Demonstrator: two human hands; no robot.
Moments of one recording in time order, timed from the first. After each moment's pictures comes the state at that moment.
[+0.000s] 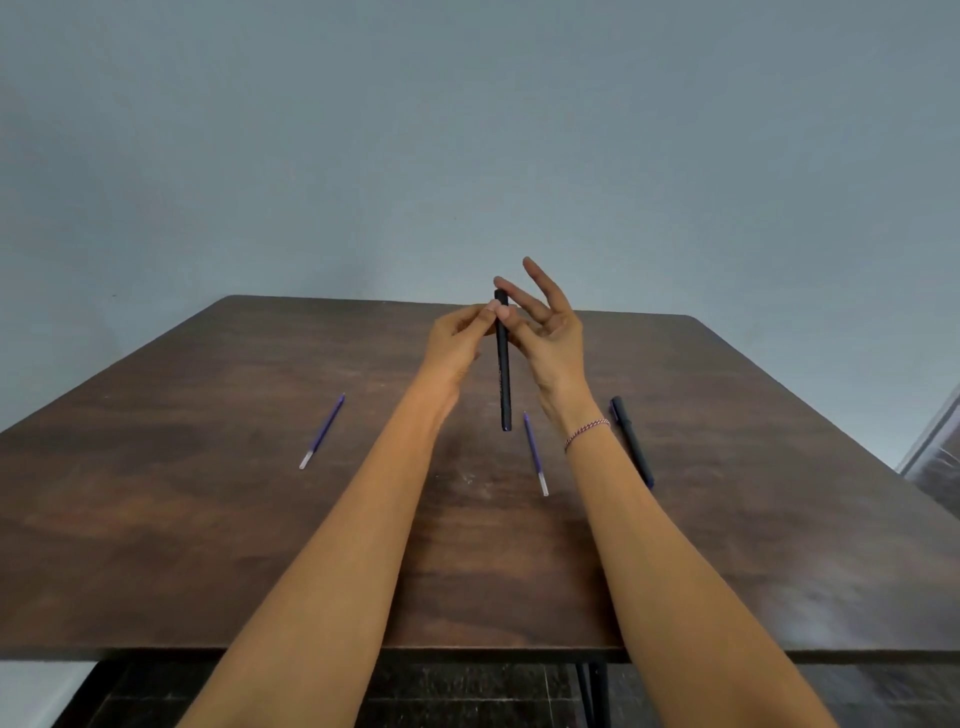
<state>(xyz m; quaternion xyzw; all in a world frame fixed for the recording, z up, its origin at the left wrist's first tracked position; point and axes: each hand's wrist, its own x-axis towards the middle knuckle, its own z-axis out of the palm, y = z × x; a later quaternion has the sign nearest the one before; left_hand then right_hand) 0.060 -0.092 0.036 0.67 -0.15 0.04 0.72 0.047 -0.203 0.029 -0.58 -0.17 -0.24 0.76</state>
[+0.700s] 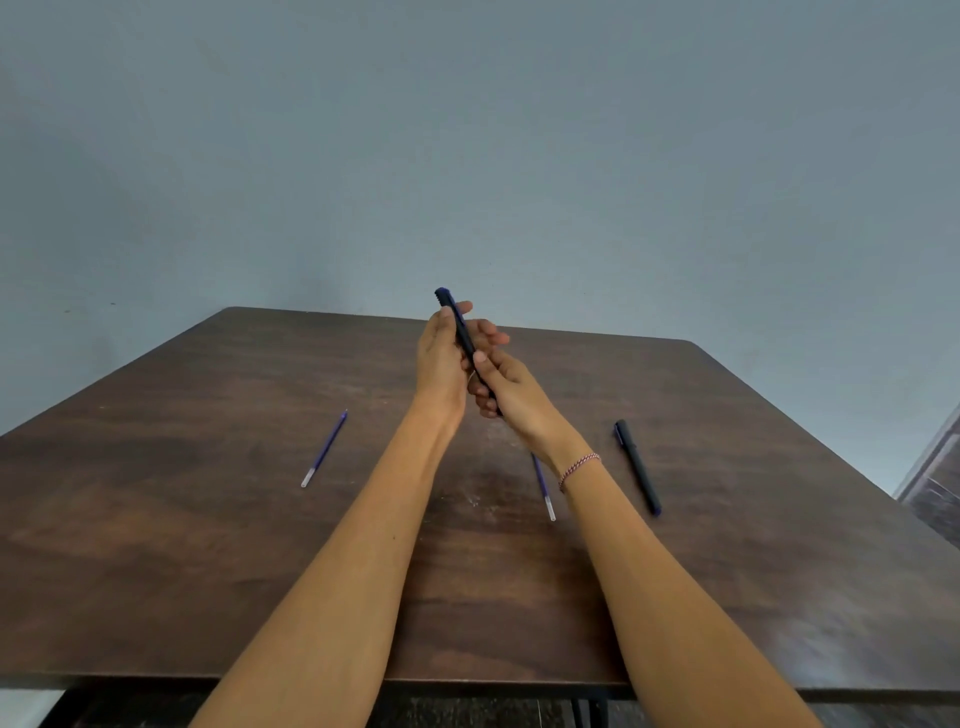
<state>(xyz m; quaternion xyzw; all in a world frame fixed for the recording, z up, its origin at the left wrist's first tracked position) 0.065 -0.088 0.038 0.45 -0.11 0.06 0.89 0.046 -0.180 0.016 -0.74 -0.14 -0.05 0.65</state>
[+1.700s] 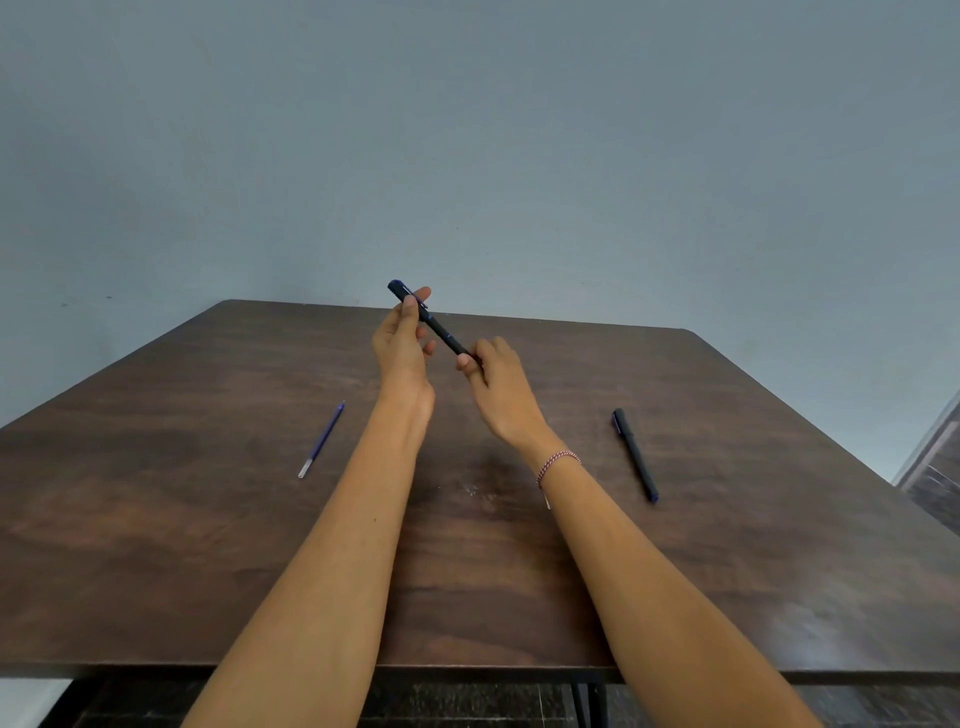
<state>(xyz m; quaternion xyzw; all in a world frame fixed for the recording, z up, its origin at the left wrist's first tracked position) 0.076 -0.066 0.035 0.47 0.00 0.14 0.87 0.053 -0.169 0.001 -0.90 -0.12 -0.23 0.36</state>
